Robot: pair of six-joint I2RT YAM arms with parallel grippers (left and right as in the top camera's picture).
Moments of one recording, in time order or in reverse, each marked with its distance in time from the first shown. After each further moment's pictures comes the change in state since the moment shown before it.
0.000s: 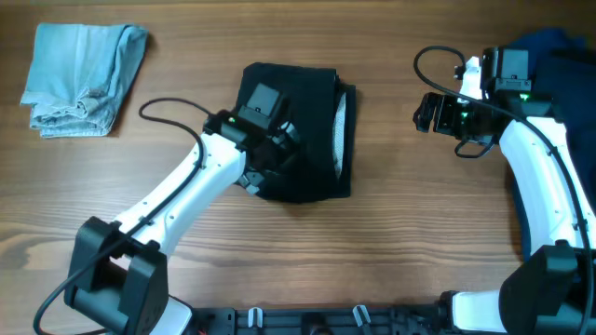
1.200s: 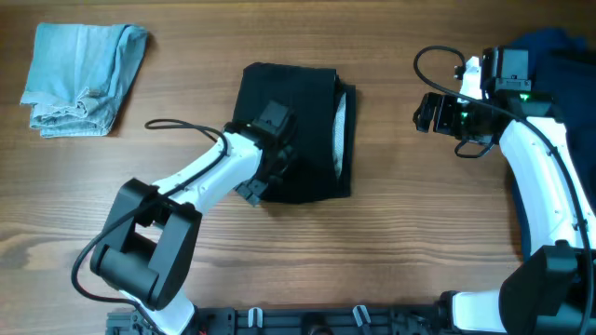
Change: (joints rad) left arm -0.010 0.157 -0.080 0.090 -0.143 -0.179; right arm 0.000 0.000 0.000 0.000 0.000 0.000
